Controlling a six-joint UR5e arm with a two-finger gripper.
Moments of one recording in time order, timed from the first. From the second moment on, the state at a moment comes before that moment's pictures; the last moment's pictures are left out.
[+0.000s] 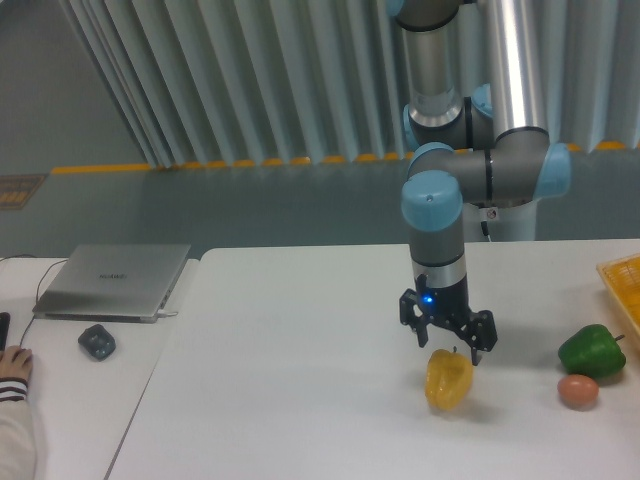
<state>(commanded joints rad) 2.12 -1.94 -1.64 -1.01 1.61 0.38</state>
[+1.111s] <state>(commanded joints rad) 2.12 -2.01 -1.58 -1.02 1.64 0.40</state>
